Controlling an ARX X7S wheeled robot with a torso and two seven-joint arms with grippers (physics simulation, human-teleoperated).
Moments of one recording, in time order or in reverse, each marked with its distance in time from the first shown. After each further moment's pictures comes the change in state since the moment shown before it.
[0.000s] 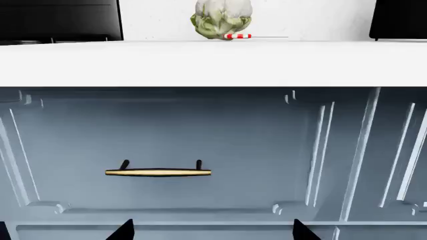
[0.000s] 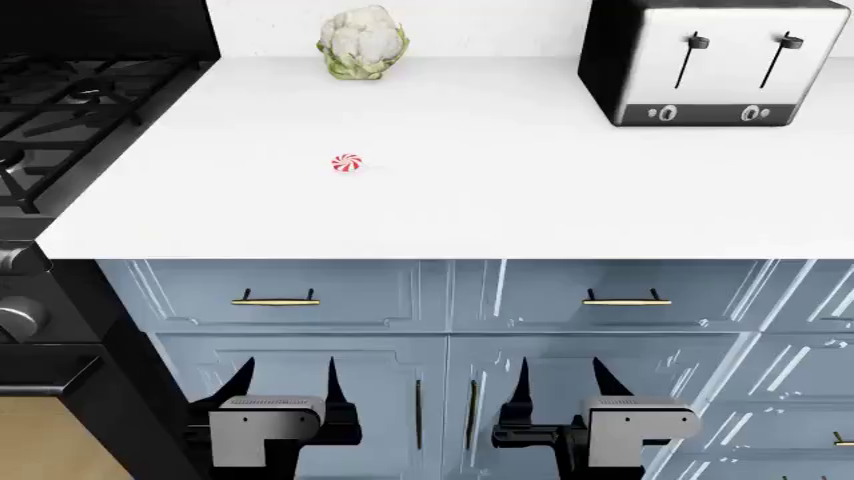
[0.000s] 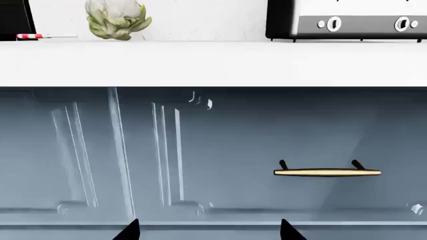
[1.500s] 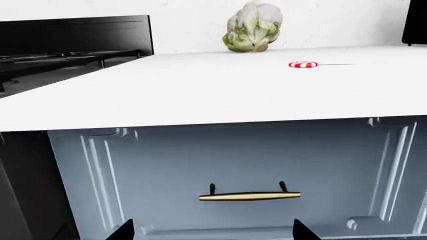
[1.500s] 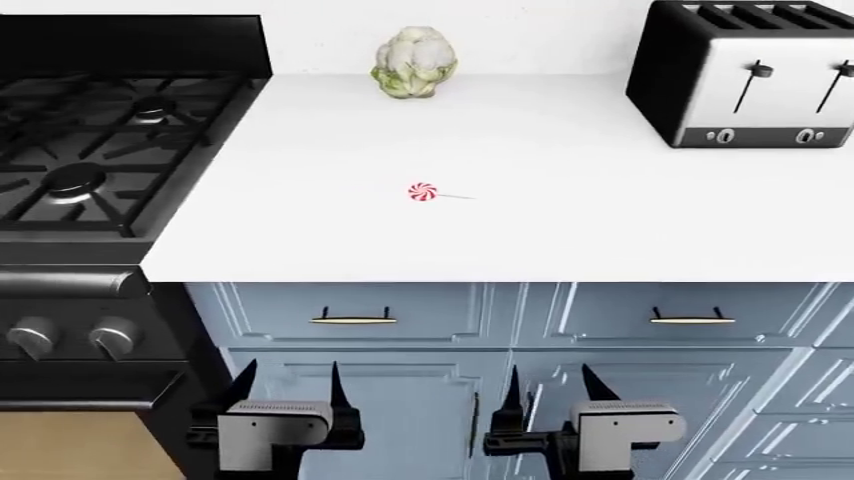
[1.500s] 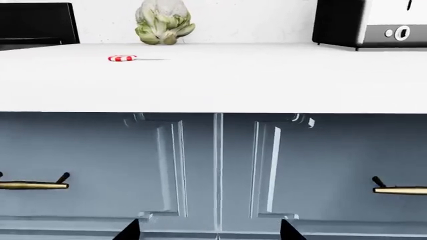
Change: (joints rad) left arm -0.006 -0.109 0.142 -0.033 -0.067 0.039 -0.137; right arm 0.007 0.105 -0.151 0.034 0.113 -0.018 0.120
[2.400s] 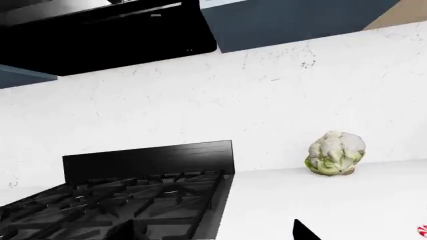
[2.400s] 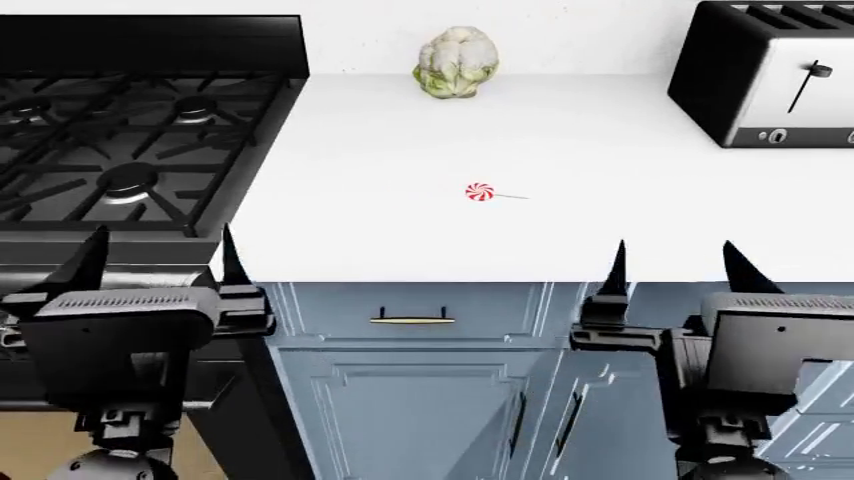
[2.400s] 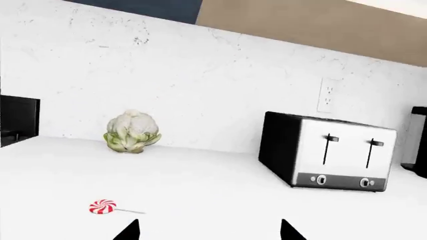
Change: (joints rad) left arm -0.146 -0.178 -0.134 0.715 -0.071 -0.546 -0.110; right arm 0.148 0.151 0.137 -0.795 0.004 0.703 0.127
